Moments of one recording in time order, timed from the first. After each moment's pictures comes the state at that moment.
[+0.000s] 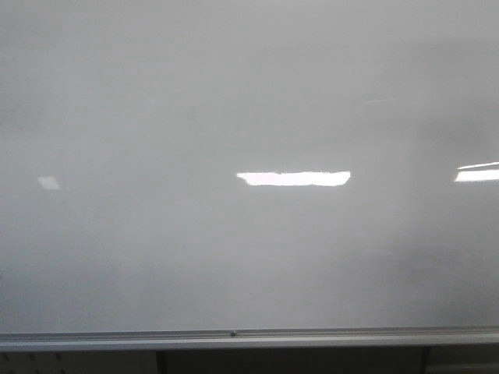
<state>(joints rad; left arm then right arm) -0.35 0.95 -1.06 -0.03 1.00 0.24 -0.08 0.90 -0.64 0.32 0.33 -0.36</state>
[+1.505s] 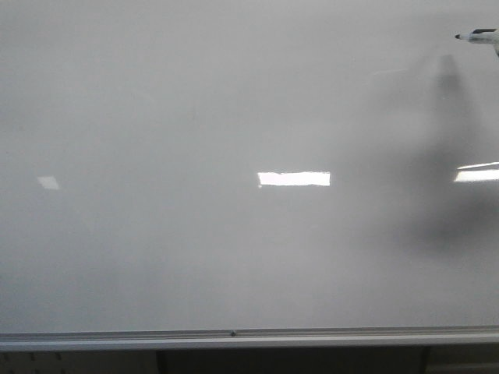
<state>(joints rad) -0.35 0.96 -1.06 -0.05 1.00 0.24 -0.03 1.23 -0.83 0.33 0.26 -0.40</state>
